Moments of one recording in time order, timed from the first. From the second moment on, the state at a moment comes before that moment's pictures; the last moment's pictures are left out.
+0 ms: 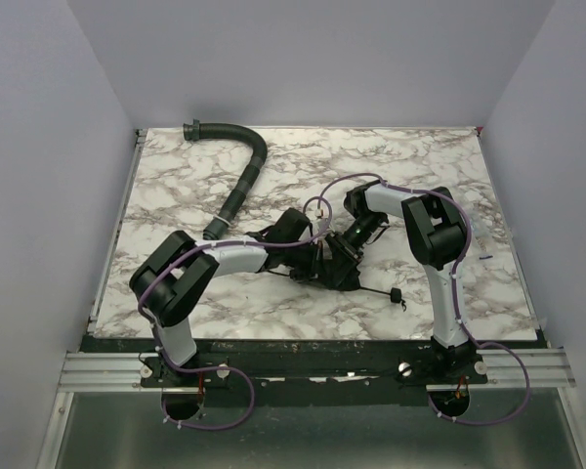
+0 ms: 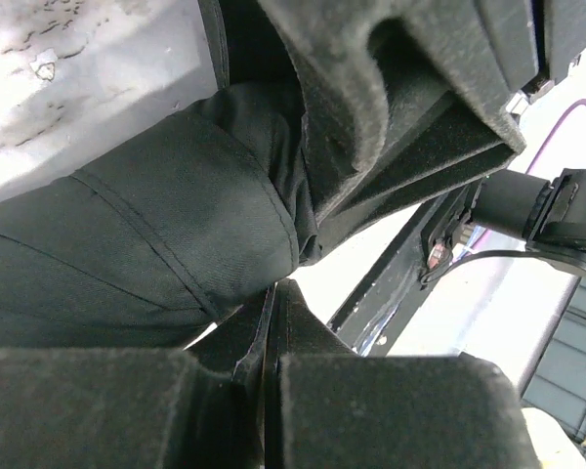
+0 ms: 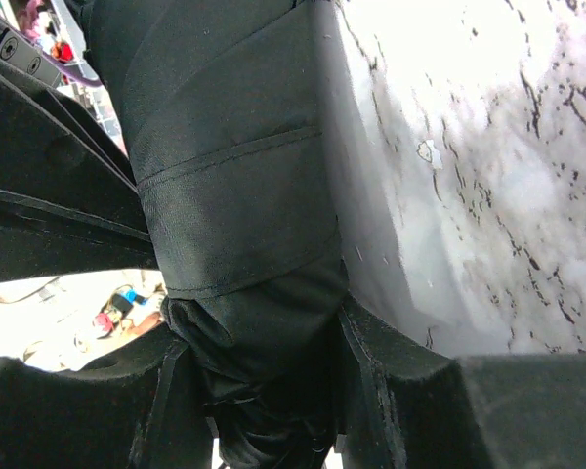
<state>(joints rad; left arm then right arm) -0.74 1.76 0.91 -0.01 0.58 -0.71 0.41 2.27 1.52 -1.21 -0.92 -0.64</state>
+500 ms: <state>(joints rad) -0.69 1.66 0.82 0.03 0.63 -0.63 0.41 2.26 1.50 -1.20 -0.92 -0.65</state>
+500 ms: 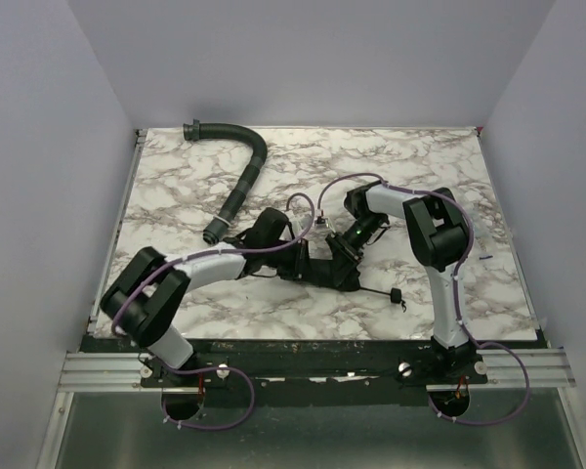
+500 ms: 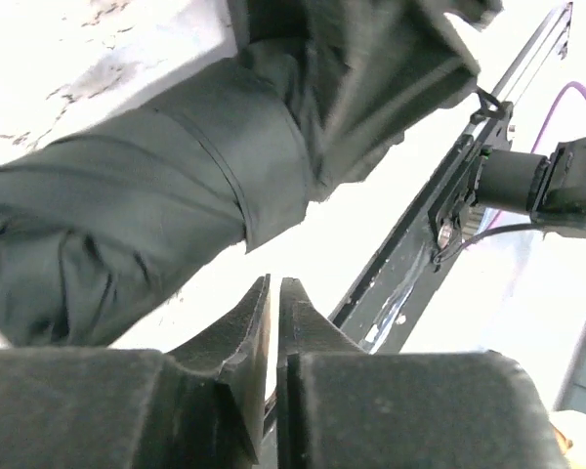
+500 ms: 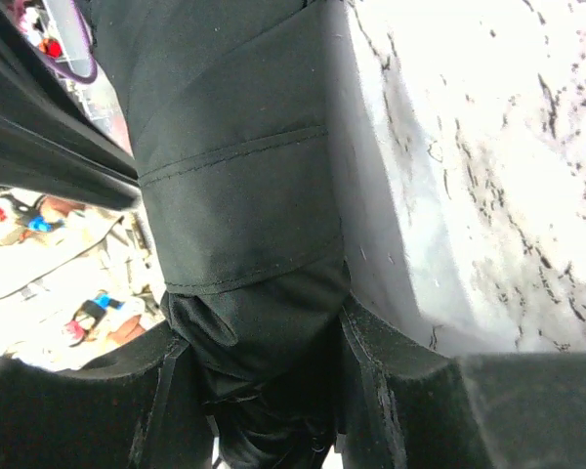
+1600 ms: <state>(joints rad) -0.54 1.02 0.40 0.25 0.32 -0.61 0.40 1.62 1.34 -0.84 -0.37 -0.83</state>
